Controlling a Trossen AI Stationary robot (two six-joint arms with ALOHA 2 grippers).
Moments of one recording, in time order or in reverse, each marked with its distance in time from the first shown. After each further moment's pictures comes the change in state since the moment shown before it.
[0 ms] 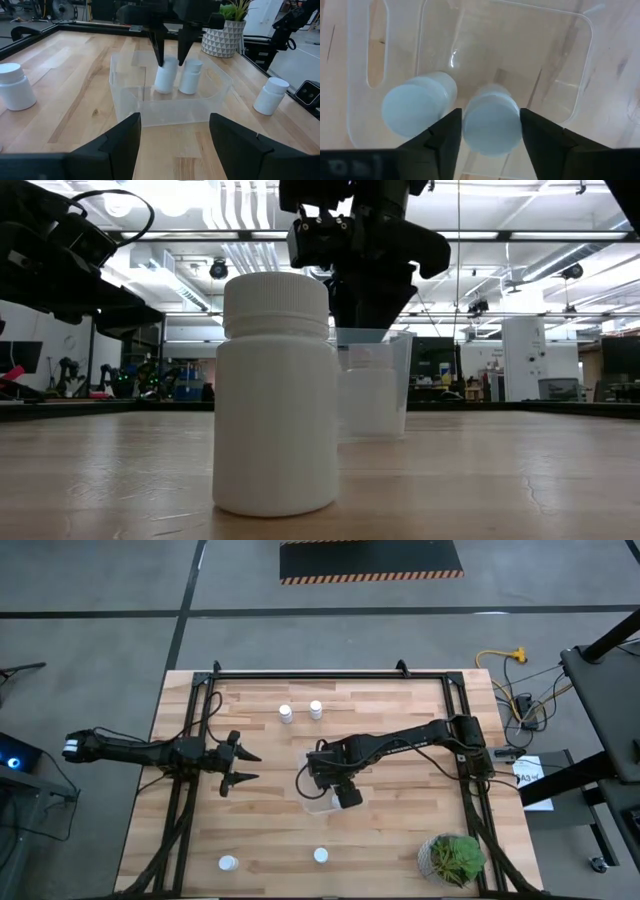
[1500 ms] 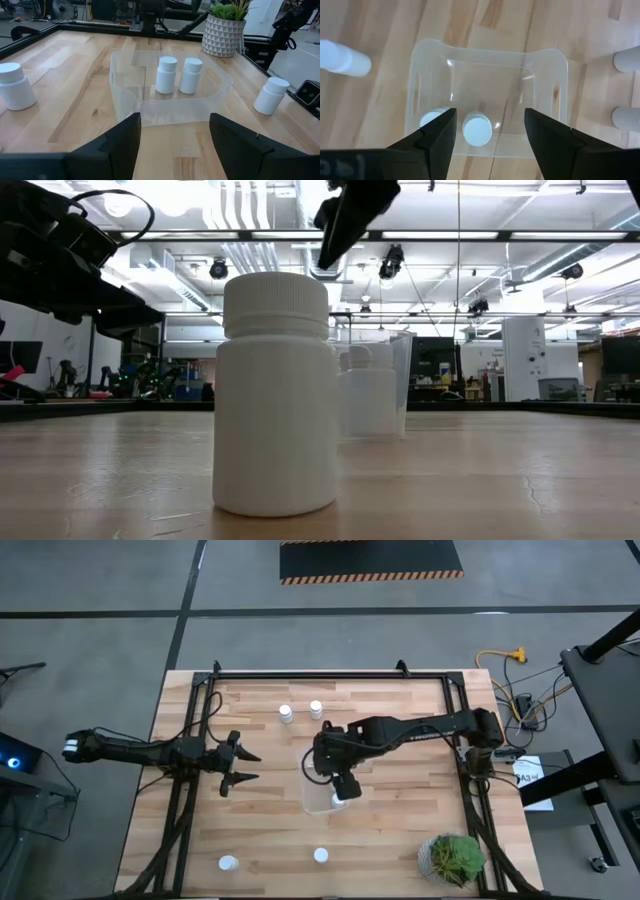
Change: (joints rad) left arm 0.000 -0.001 0.000 0.000 0.000 0.000; right arm -0.002 -0.144 0.139 -0.045 0.007 0.074
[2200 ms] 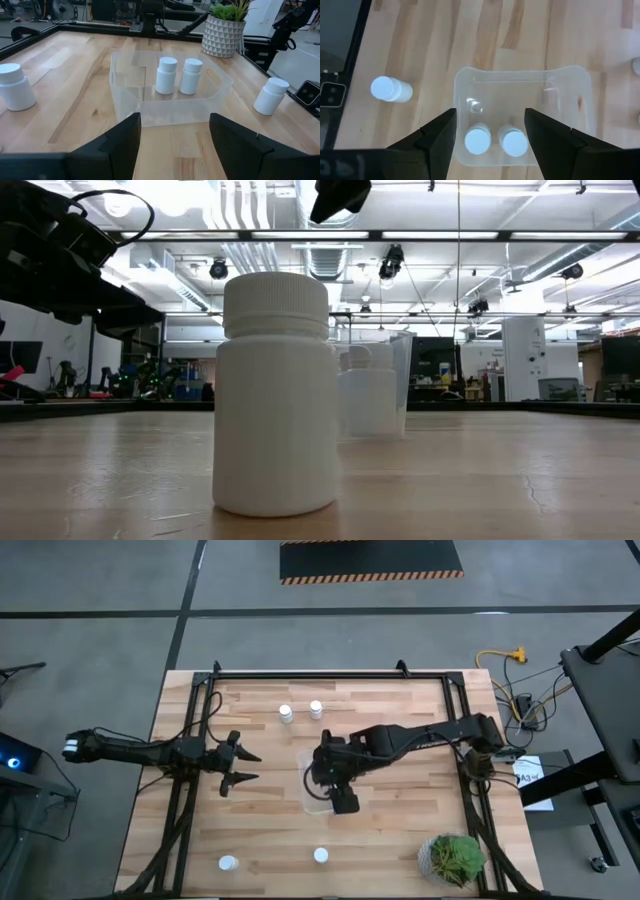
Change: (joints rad) left arm 0.000 0.001 0.000 0.001 0.000 0.000; right arm 0.090 0.024 0.127 -0.045 -0.007 0.187
